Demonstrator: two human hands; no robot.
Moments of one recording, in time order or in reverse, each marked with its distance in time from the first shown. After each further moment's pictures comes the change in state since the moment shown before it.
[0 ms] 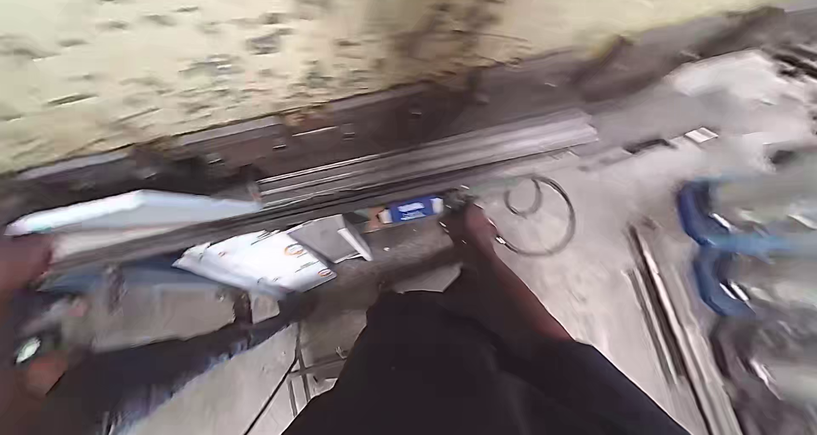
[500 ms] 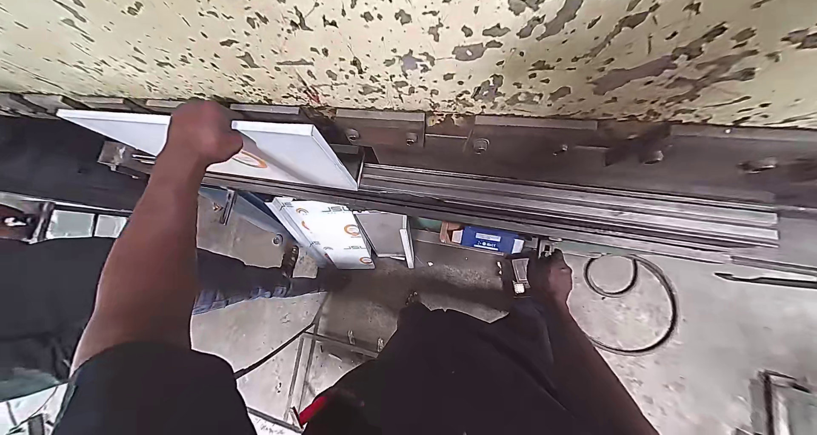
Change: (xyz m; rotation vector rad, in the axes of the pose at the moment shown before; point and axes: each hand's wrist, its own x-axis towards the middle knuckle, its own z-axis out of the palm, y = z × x) left_hand 0.061 -0.034 -0.009 0.152 -0.049 -0.110; right_hand -0.006 -0.017 -0.005 -0.073 0.081 0.004
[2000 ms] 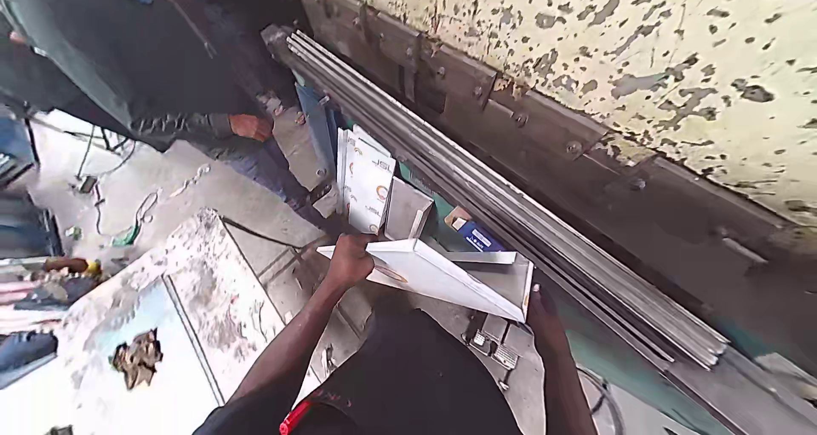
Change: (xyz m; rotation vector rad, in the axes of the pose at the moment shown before) left_hand -0.391 0.397 0.101 -1.010 0.374 -0.432; right_hand 0.009 0.090 -0.108 0.465 -0.592 -0.546
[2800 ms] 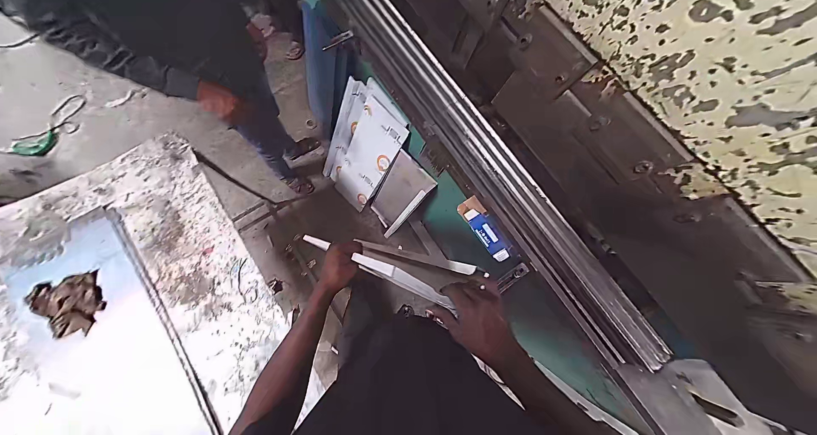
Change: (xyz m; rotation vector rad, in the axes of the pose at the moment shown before) left_hand -0.090 -0.131 0.032 -0.227 0.127 -0.099; right_hand -0.123 -0.110 0.120 -1.045 -0.391 -1.102
